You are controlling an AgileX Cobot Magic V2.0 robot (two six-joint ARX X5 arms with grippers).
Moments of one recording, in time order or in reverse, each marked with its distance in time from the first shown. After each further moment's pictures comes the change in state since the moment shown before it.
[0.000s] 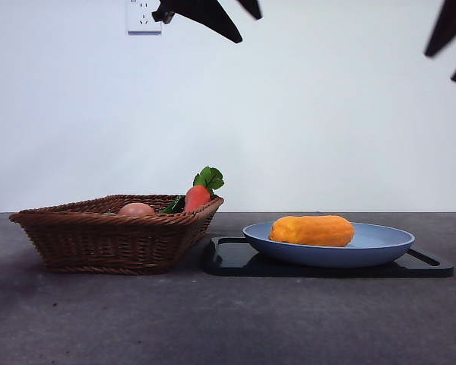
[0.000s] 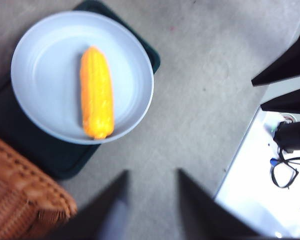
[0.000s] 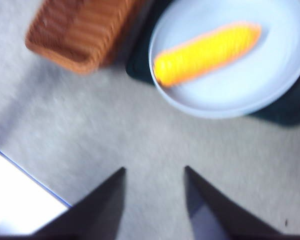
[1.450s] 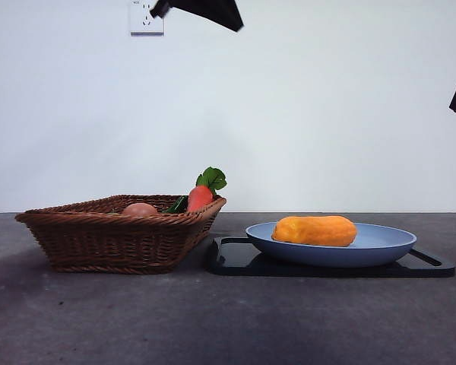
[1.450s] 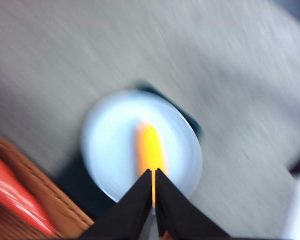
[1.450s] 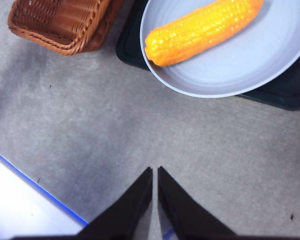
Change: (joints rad) left arm 0.102 -0.016 0.002 0.292 -0.005 0.033; right arm 0.000 -0.042 -0.117 0.078 -0.001 -0.002
